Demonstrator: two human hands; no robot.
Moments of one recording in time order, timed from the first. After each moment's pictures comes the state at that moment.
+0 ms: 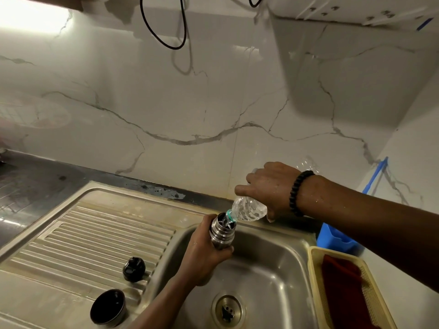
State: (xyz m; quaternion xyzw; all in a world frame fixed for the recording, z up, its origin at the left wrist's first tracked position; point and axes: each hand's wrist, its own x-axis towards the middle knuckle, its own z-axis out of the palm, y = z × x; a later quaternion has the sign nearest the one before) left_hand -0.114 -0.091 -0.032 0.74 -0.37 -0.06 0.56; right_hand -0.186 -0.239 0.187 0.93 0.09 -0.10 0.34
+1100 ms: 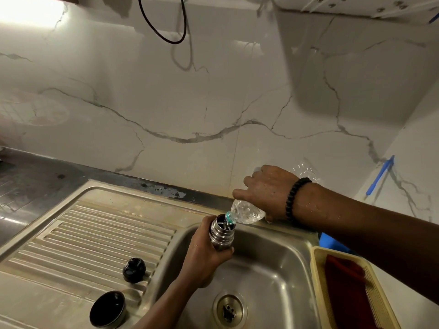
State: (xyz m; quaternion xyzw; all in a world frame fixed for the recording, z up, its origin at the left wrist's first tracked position) left_hand -0.113 -0.092 -0.036 0.73 -0.35 -0.06 0.58; right_hand -0.177 -0.237 0.170 0.93 0.09 -0.07 0.36
